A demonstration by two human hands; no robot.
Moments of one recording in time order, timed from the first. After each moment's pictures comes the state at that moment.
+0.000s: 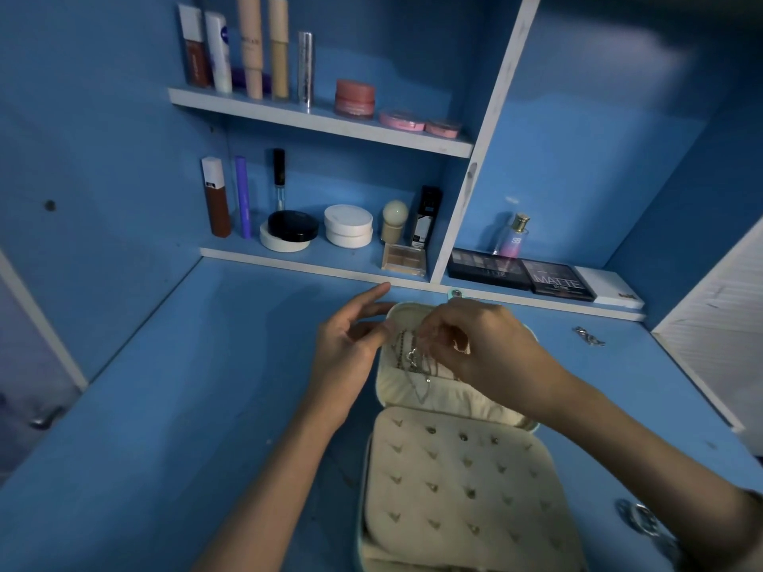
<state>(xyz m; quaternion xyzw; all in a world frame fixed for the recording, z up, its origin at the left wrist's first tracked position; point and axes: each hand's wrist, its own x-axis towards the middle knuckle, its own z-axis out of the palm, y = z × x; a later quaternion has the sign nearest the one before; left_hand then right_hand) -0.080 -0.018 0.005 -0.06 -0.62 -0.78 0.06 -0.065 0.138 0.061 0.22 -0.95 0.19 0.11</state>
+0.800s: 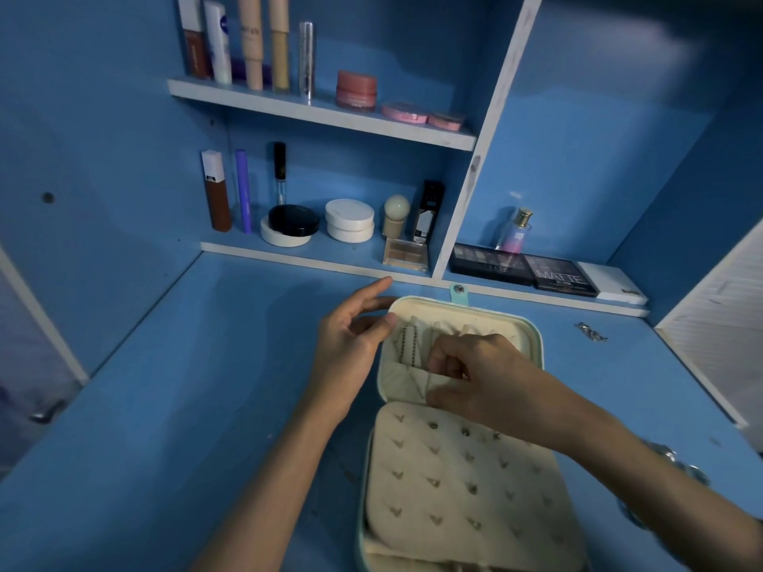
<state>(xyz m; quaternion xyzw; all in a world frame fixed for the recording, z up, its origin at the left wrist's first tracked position) -0.080 -0.019 0.005 -0.06 -0.63 -0.77 0.07 -0.046 0.137 0.059 0.20 -0.96 0.17 -0.04</state>
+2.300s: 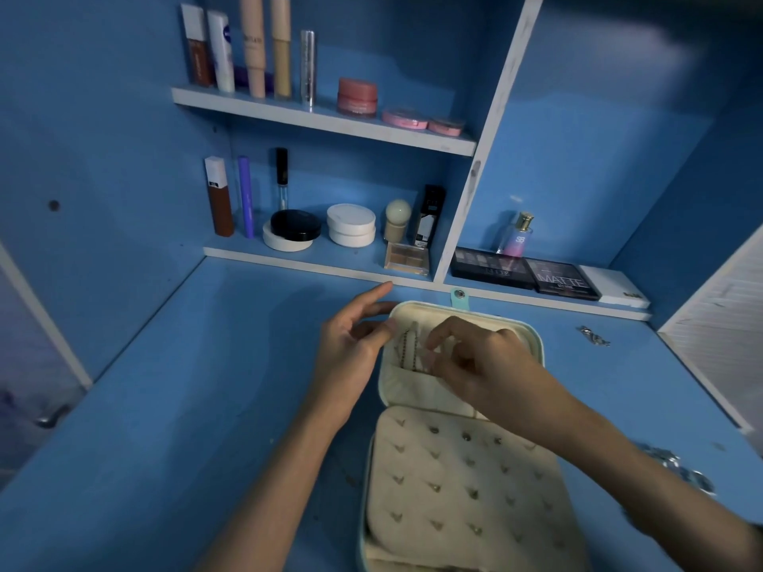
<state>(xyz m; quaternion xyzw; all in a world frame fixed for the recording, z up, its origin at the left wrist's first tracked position) -0.080 -0.019 0.005 -0.06 -0.63 -0.78 0.06 -0.051 0.137 0.050 0.18 -0.96 0.22 0.06</state>
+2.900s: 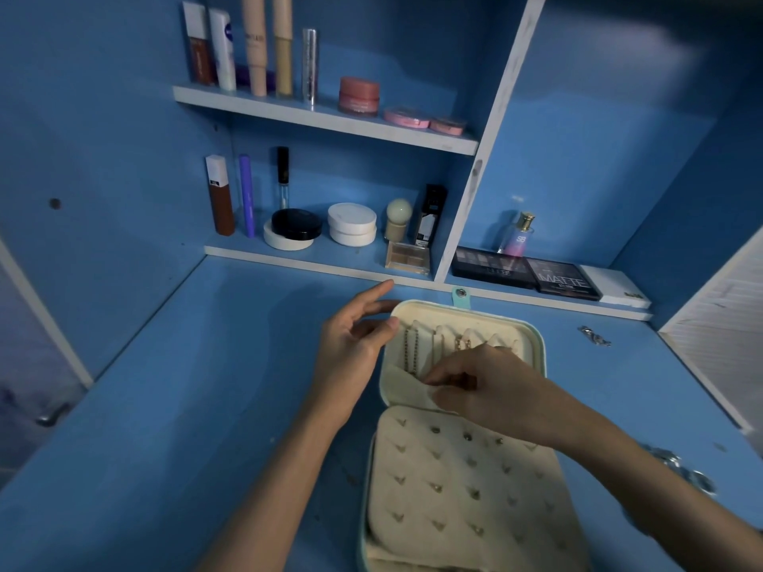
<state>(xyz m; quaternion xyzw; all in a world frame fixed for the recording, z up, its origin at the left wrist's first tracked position) -0.079 -0.020 0.006 -0.06 -0.63 -0.77 0.06 -0.045 0.136 0.056 0.14 -0.95 0.24 -0.11</state>
